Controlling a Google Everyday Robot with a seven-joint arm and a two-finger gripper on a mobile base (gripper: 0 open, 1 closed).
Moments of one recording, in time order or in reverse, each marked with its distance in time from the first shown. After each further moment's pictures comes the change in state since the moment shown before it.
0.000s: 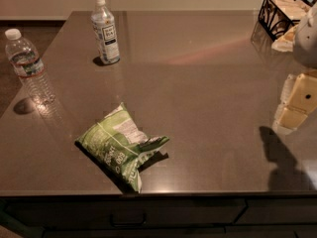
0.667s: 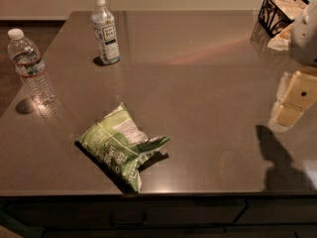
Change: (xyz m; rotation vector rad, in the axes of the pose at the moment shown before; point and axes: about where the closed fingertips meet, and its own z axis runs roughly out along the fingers) arm -0.007 -0.002 0.001 -0.009 -0.008 -0.007
